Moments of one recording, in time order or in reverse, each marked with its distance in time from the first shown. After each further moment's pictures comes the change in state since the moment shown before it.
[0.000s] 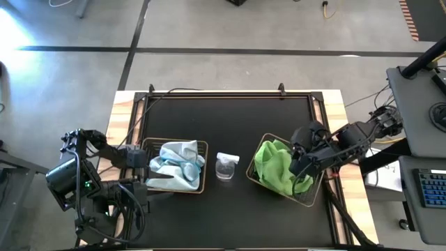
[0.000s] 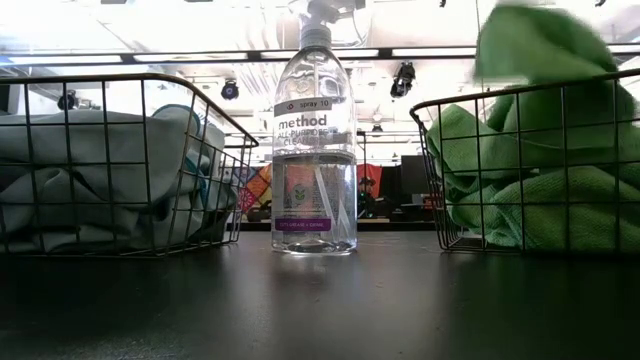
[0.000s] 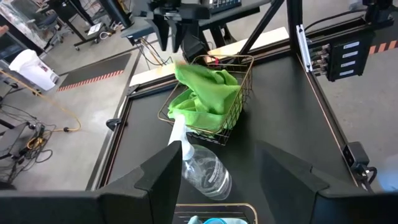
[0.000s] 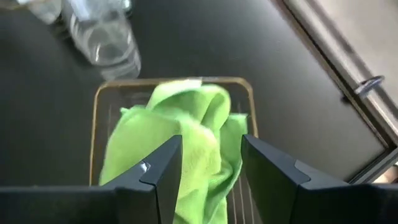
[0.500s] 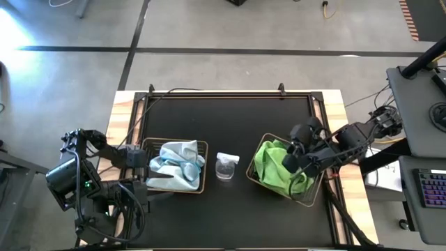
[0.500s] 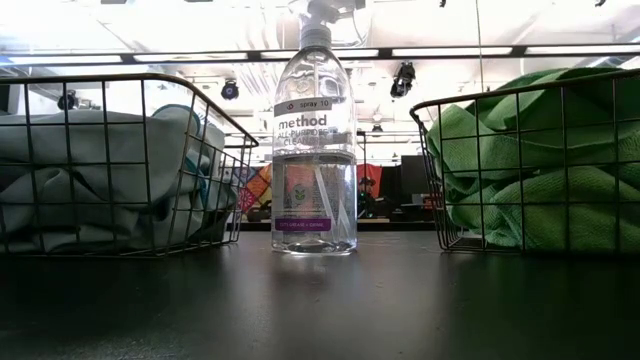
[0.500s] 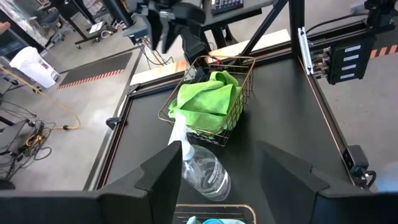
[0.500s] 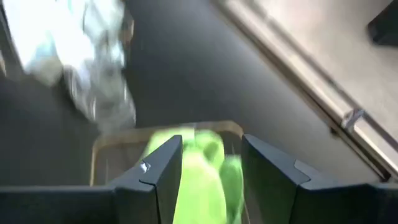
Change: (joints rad) left arm 0.000 0.000 0.000 0.000 -0.006 -0.019; right arm 0.000 0.005 0.000 0.089 0.174 0.007
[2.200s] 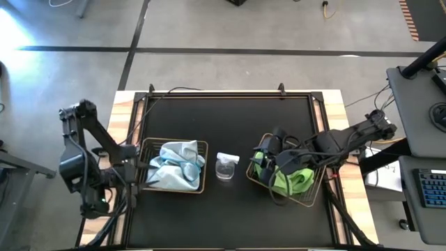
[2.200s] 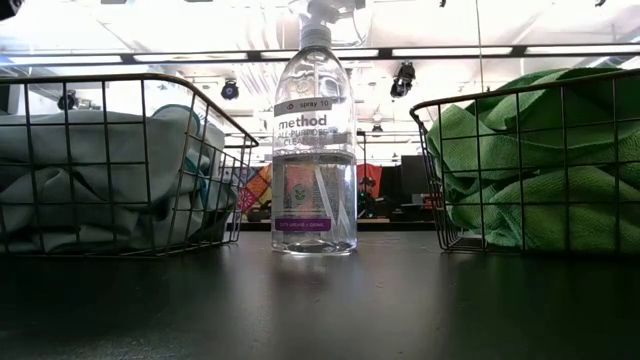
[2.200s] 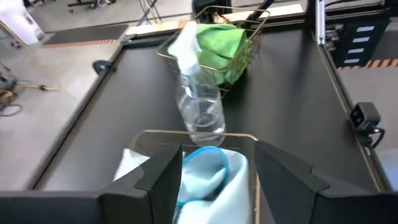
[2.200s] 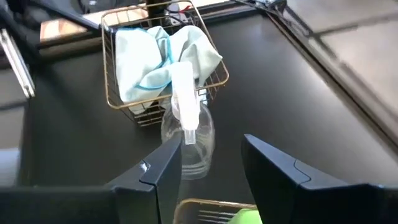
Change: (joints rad) left arm -0.178 -0.548 -1.008 0.229 -0.055 -0.465; right arm -0.098 0.088 -0.105 0.625 -0.166 -0.421
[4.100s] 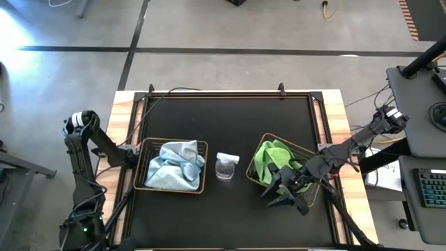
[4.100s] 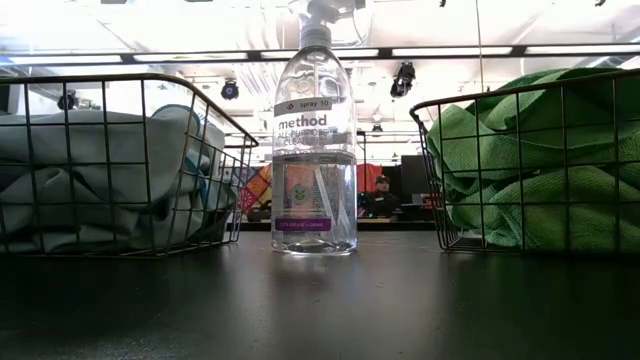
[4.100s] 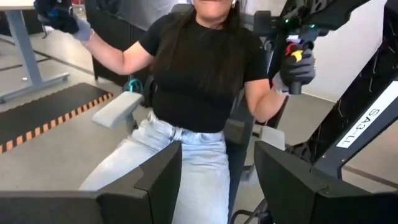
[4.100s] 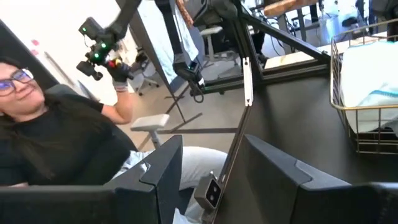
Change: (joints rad) left arm -0.230 0.163 -0.398 1.548 0.880 0.758; right arm 0.134 -0.273 -0.764 1.129 -0.557 -0.058
